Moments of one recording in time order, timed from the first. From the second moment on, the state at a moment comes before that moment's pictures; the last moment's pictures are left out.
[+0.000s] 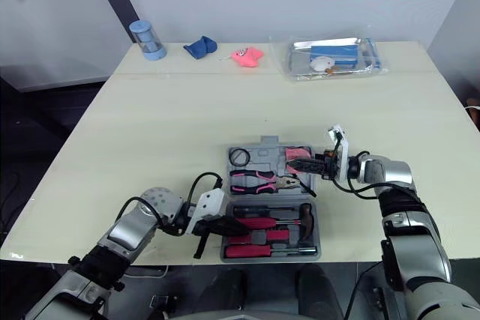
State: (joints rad) left arm -0.23 0.63 -0.35 0.09 -0.20 0.14 -1.32; right arm -0.65 -0.42 -0.01 0.55 0.45 0.77 1.39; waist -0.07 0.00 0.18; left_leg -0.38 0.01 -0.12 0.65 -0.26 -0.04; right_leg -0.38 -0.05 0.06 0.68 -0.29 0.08
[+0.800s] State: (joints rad) left arm 0.12 0.92 0.16 -0.09 -0.51 0.32 -1.36; right arm -0.13 -0.67 -0.08 -0.18 0.72 0.90 1.39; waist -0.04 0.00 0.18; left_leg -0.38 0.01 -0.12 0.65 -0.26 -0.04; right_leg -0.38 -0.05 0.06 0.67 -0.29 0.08
